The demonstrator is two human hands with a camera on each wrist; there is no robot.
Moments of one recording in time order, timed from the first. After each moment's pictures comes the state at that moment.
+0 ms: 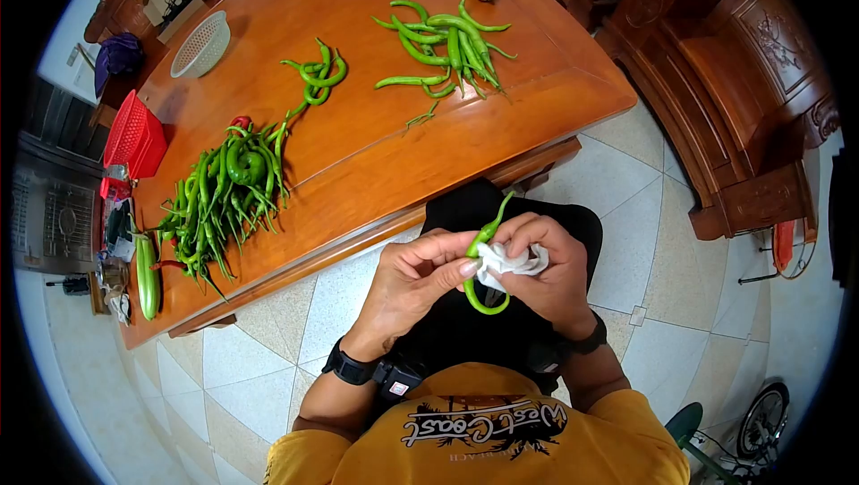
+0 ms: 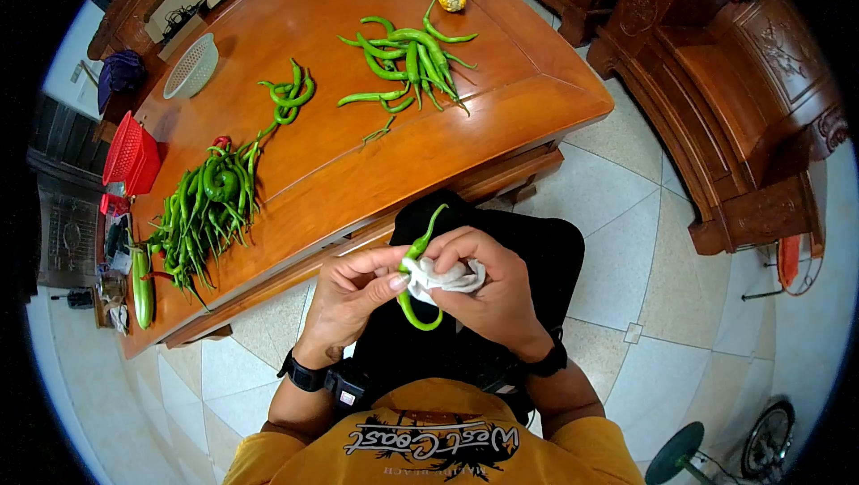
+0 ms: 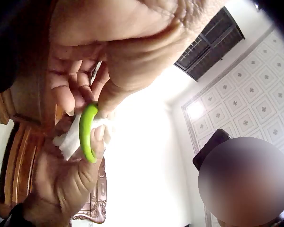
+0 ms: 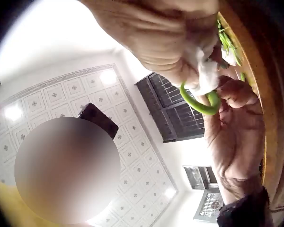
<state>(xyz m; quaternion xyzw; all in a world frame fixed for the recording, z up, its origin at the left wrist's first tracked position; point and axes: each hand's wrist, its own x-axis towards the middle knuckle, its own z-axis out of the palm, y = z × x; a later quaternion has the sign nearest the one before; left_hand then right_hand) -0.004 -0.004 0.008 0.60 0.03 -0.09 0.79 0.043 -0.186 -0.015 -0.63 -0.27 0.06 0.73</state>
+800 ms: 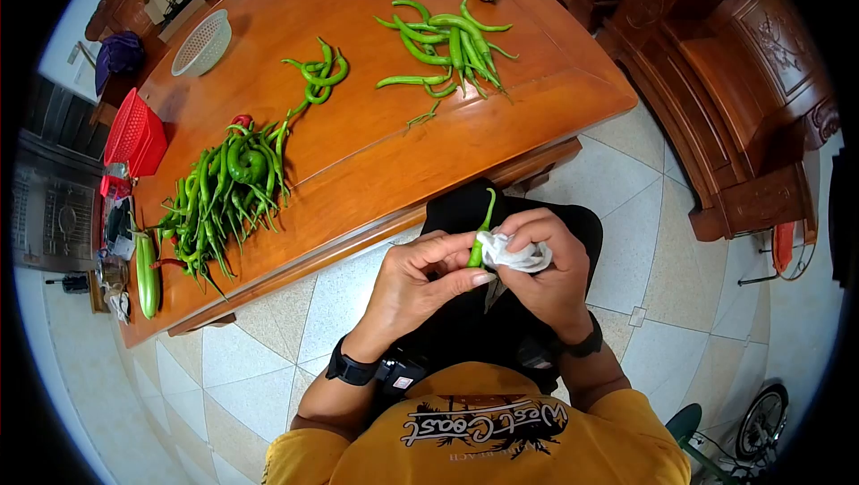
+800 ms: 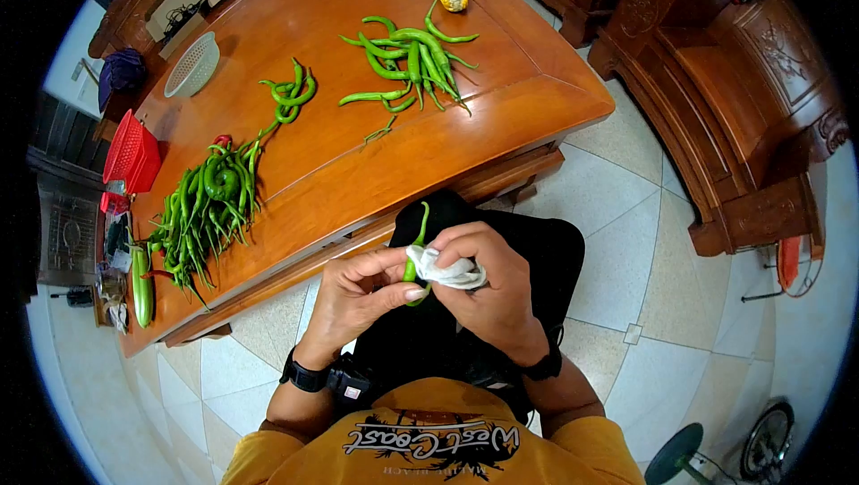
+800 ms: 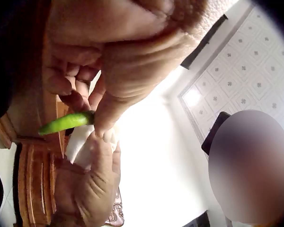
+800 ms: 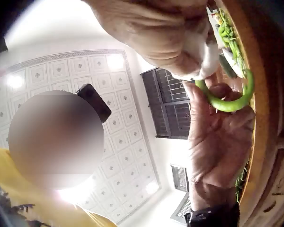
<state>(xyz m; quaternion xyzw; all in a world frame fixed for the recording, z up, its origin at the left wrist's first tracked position) -0.005 -0.005 0.005 0.67 0.00 -0.08 0.74 0.043 -0.178 -0.009 -0.71 -0.28 -0.09 0.64</state>
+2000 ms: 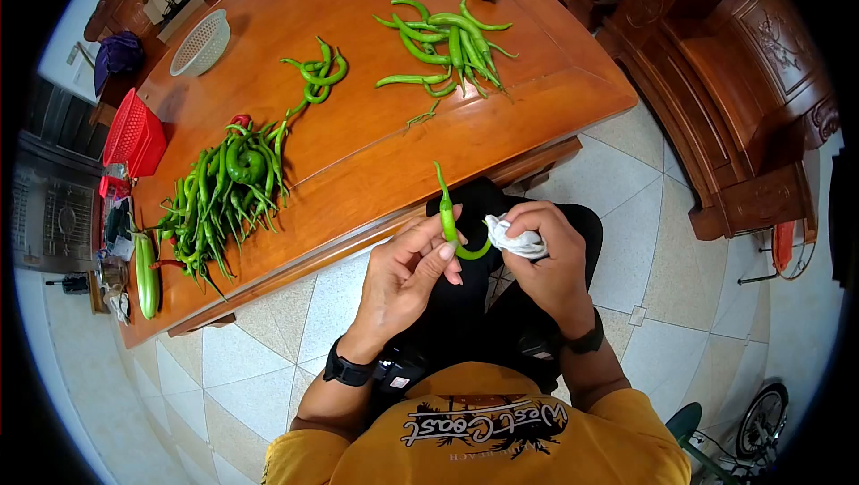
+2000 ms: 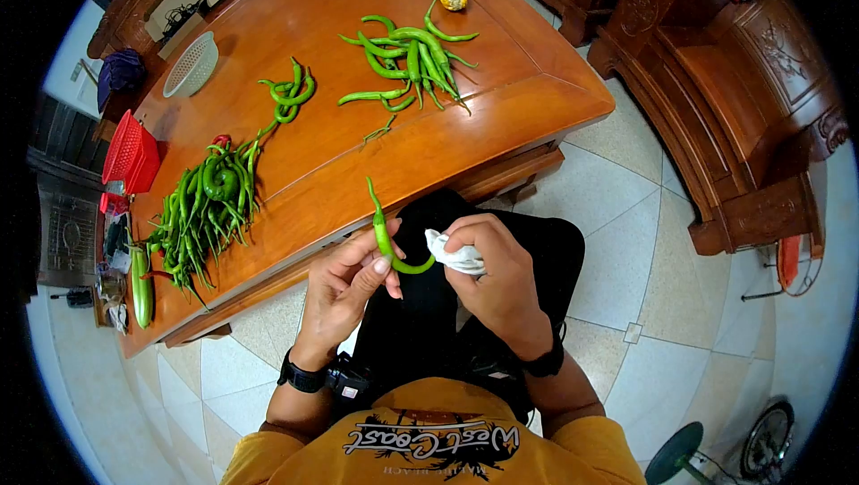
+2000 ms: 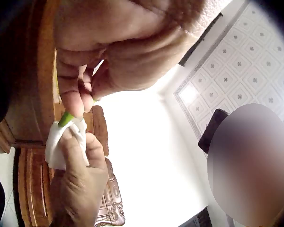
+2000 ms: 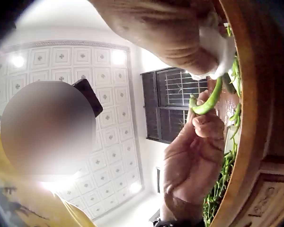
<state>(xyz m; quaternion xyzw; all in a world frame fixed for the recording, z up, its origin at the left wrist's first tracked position) -0.004 0.003 0.005 0.68 0.00 -0.03 0.74 0.049 -0.183 -0.016 -0.78 -0.27 -0.10 0.55</state>
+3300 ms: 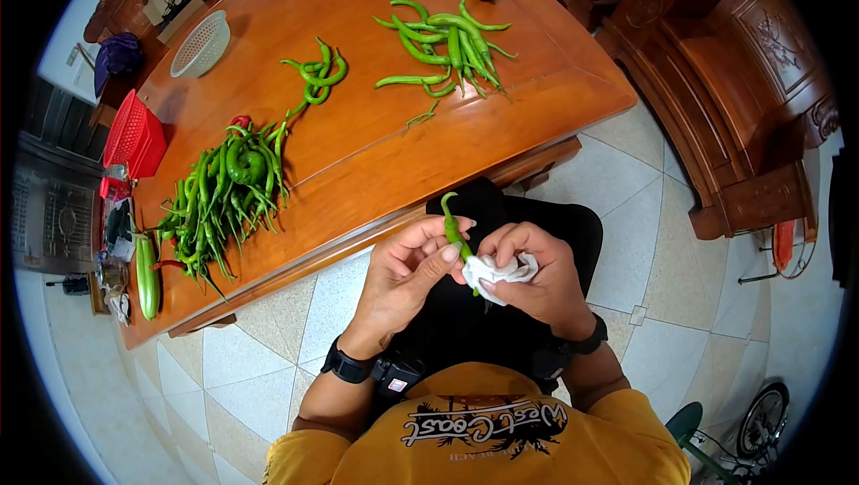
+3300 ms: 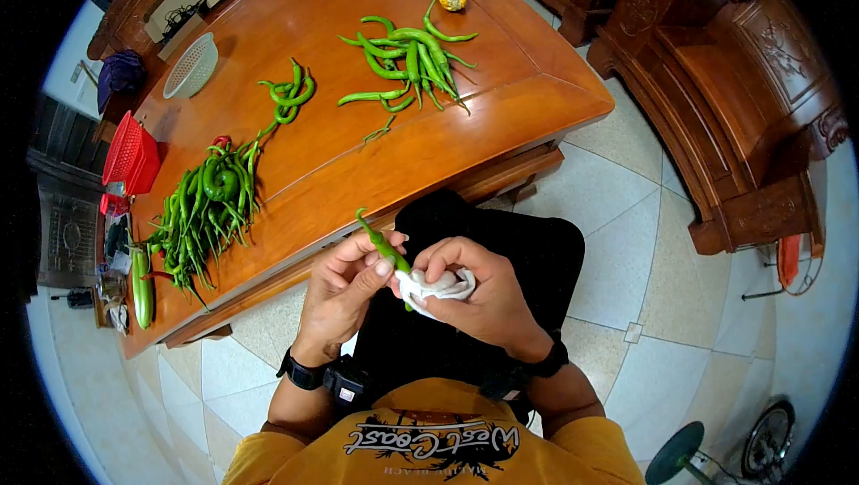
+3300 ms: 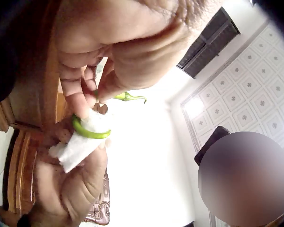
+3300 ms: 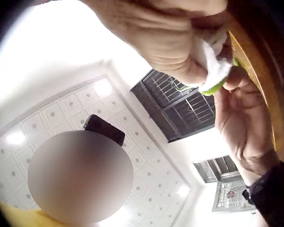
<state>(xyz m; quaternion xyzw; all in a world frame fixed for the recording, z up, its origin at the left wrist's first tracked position) -0.002 0.001 -0.001 0.55 0.00 -0.05 0.83 0.037 -0.185 -0.017 -0.60 -0.24 0.17 0.75</state>
